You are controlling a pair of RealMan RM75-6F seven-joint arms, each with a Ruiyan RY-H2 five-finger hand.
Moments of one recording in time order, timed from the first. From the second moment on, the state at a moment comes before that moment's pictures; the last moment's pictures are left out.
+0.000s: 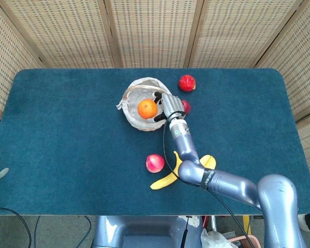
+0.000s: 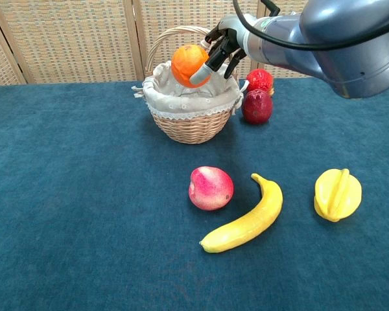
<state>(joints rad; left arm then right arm) -0.10 -1.05 -0.14 -1.62 1.28 1.40 -0.07 1.22 -1.69 0.49 -1.20 -0.35 0.87 -0.33</state>
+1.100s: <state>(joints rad) -0.07 -1.05 -0.09 -1.65 1.42 1.49 -0.07 0.87 -1.27 0.31 -1.75 -0.74 0.97 -0.26</state>
